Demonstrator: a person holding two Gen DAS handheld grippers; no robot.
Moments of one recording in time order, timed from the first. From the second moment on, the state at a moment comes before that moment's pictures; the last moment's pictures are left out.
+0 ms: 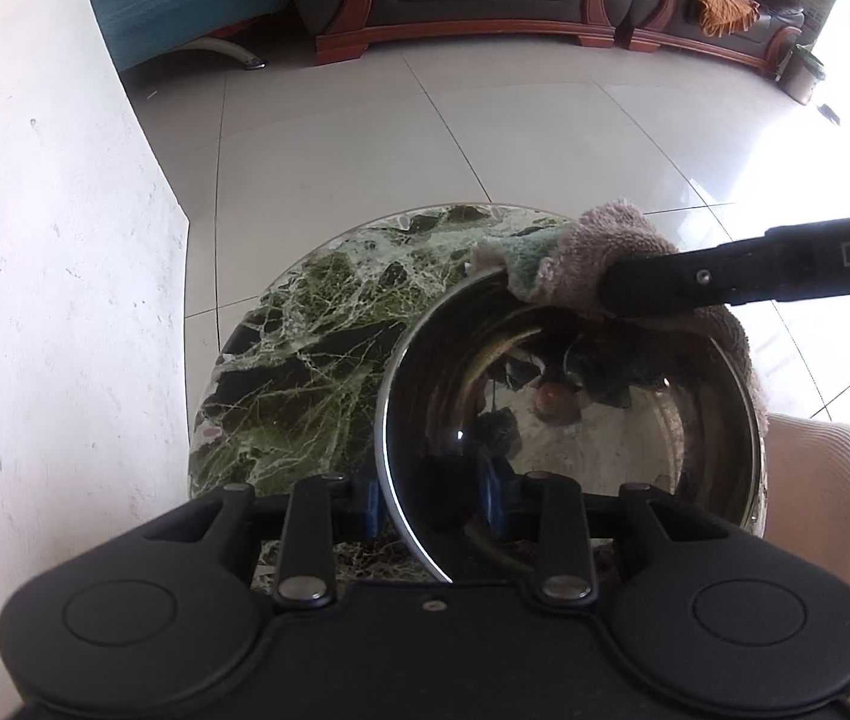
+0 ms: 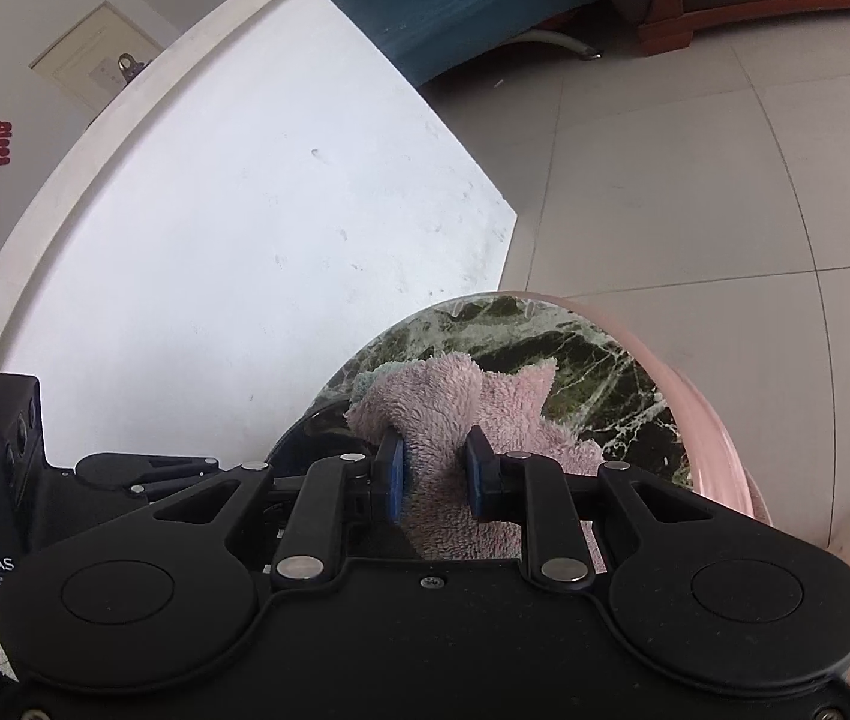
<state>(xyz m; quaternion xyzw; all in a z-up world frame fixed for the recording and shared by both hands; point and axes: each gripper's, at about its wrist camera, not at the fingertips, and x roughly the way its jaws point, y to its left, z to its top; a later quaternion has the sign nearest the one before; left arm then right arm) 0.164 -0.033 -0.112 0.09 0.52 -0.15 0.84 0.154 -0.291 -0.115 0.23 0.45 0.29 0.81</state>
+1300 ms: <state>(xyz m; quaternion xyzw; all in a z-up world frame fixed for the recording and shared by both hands) 0.167 -0.039 -0.116 0.09 0.52 -0.15 0.84 0.106 -0.309 -0.121 0.28 0.45 0.27 0.80</state>
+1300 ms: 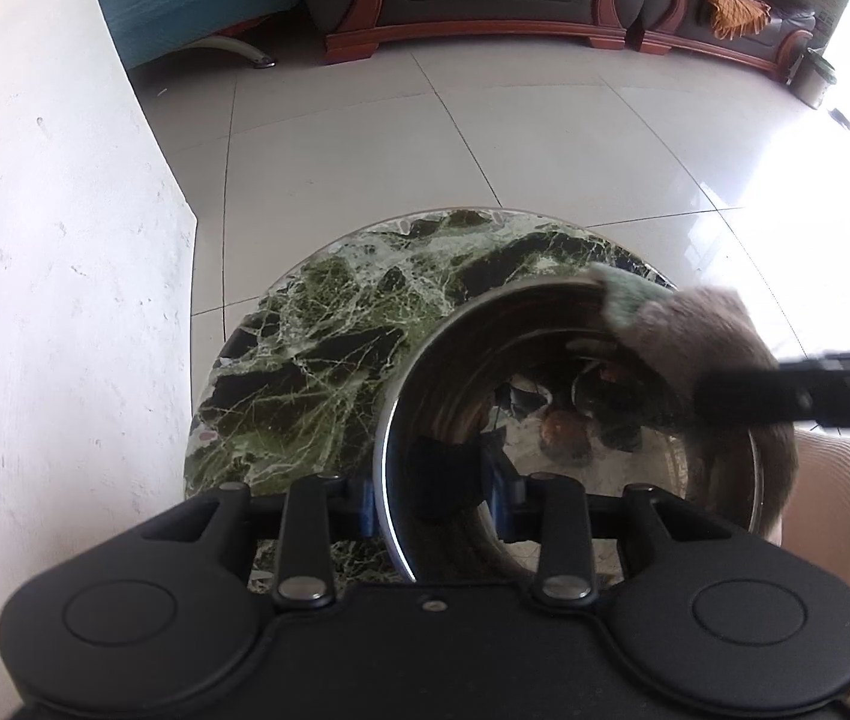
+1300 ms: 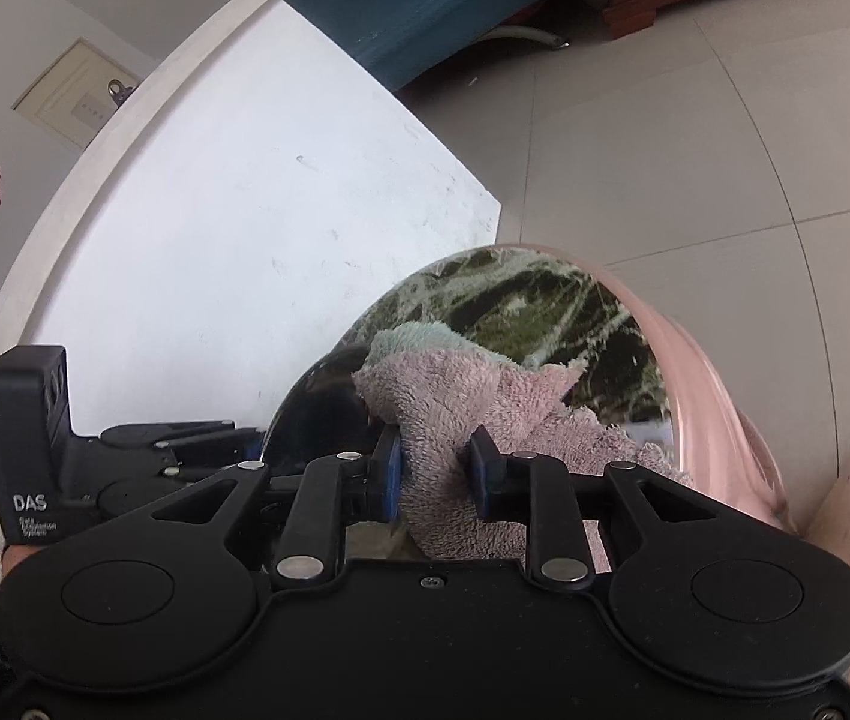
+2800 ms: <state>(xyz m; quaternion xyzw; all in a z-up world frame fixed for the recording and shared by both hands) 0.143 -0.033 -0.110 0.07 0.54 -0.14 0.83 0.138 -0.275 -0.109 0.16 0.45 0.28 0.83</state>
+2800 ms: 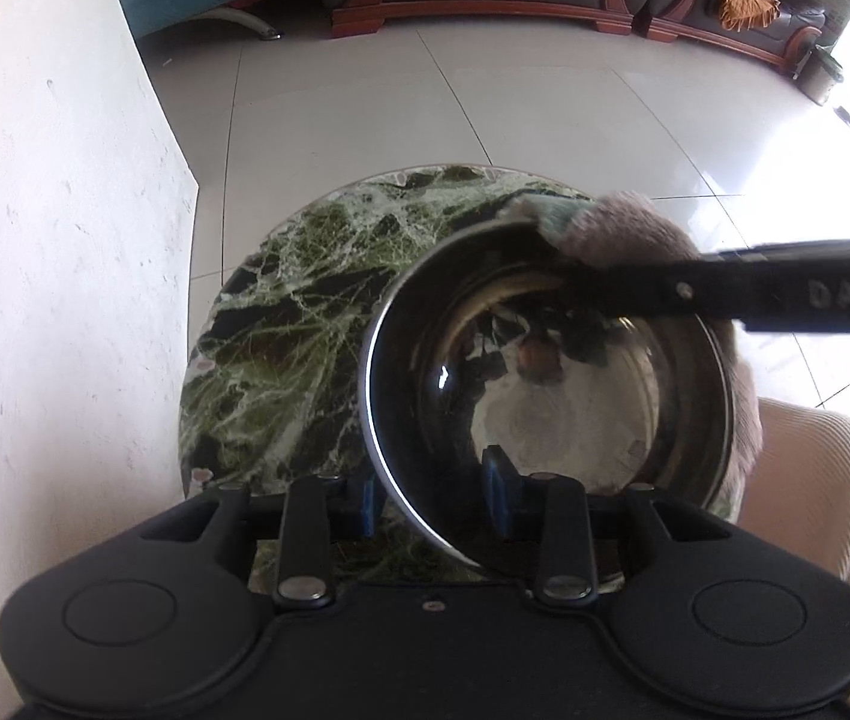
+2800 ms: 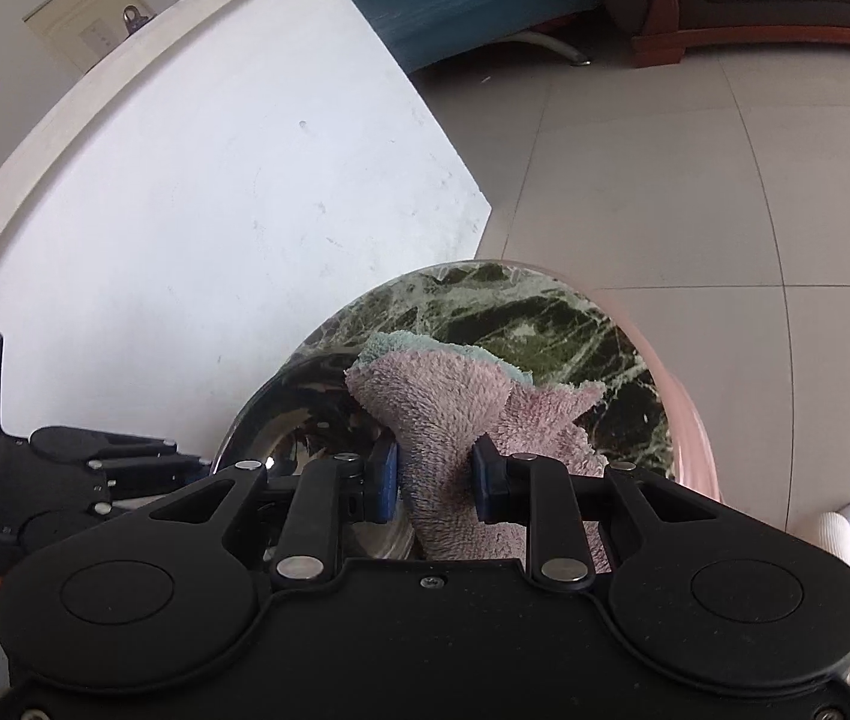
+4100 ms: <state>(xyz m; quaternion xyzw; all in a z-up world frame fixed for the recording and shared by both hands) 0.157 -0.010 -0.111 -0.04 0.55 -0.09 0.83 0.114 -0.281 -0.105 0.18 0.45 0.27 0.83</state>
